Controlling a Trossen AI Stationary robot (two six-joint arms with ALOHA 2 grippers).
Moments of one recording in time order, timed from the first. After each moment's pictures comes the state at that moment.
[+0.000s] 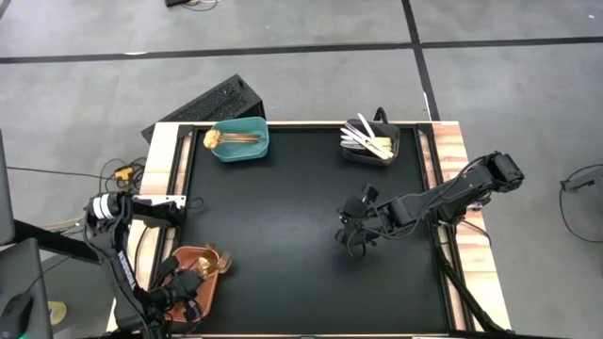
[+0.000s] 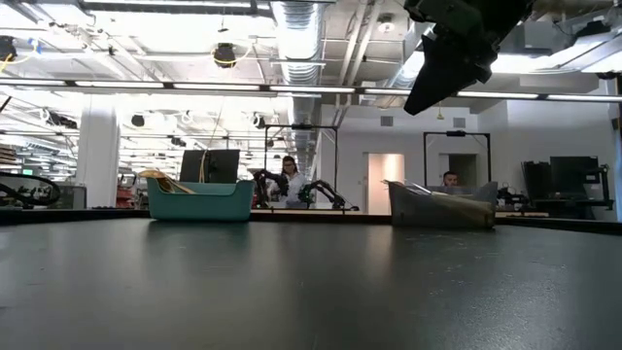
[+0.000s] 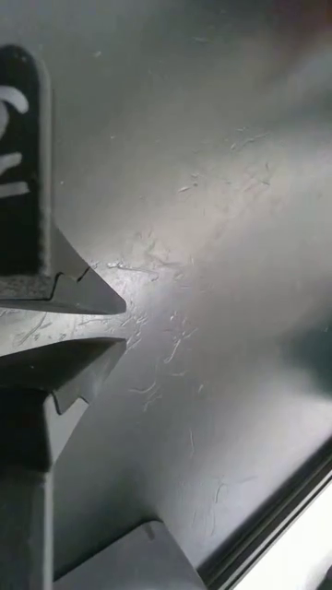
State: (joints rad) left arm -1.31 1.77 1.11 -1.23 -0.54 -1.98; right arm 0.34 1.48 1.06 -0.61 0.65 0.67
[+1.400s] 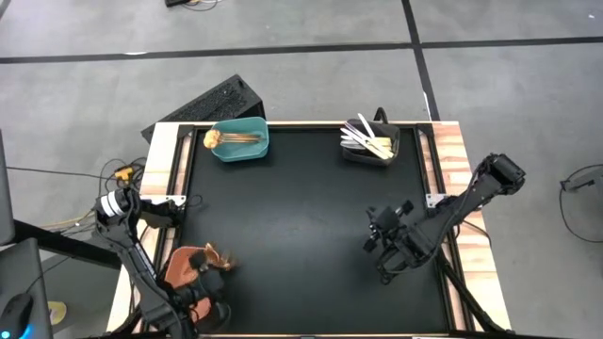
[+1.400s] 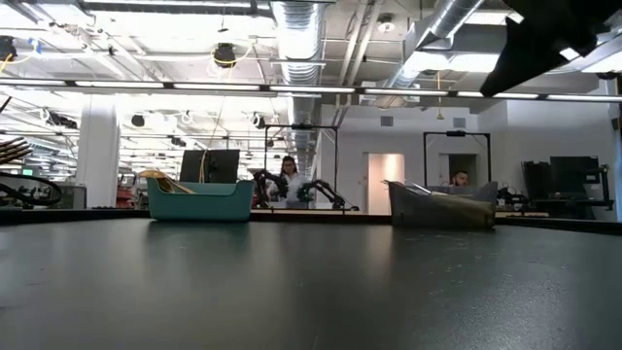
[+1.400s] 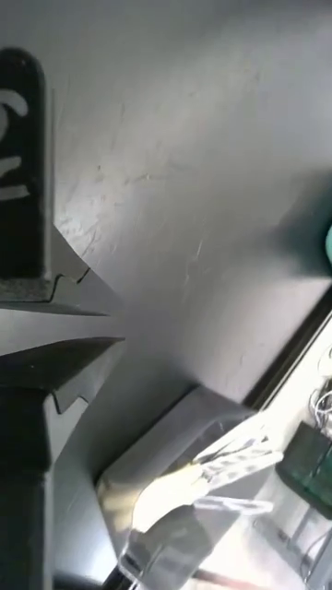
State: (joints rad) left arm -1.10 1.77 1.18 -1.17 -0.89 -1.64; right arm 0.64 1.48 1.06 -1.17 1.00 1.34
